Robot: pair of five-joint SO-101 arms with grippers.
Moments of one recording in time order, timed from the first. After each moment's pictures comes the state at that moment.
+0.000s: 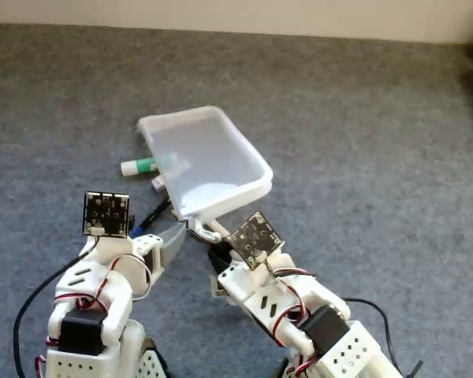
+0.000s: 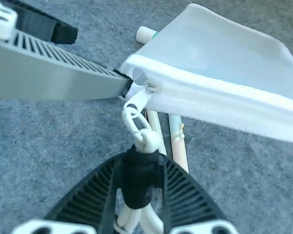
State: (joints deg) left arm -1.9 -101.6 81.5 66.9 7.2; right arm -45.0 -89.4 85.6 43.3 5.3
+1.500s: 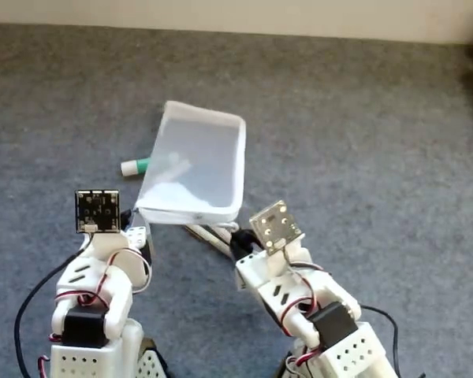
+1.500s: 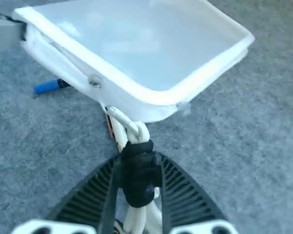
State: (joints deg) left arm -5.9 -101.4 85.4 60.0 9.9; right arm -33.1 -90.0 85.6 47.3 5.6
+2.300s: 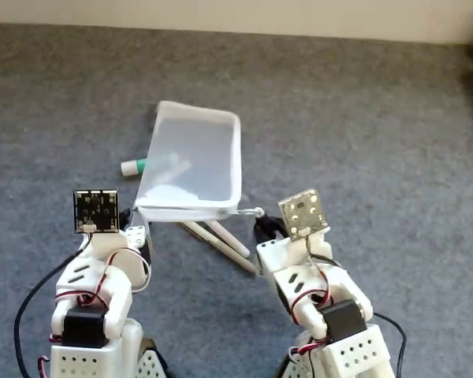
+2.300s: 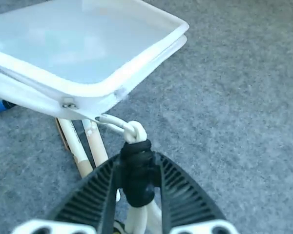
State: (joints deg) left arm -6.5 -101.4 85.4 59.8 9.9; right arm -22.4 -90.4 85.0 47.3 5.6
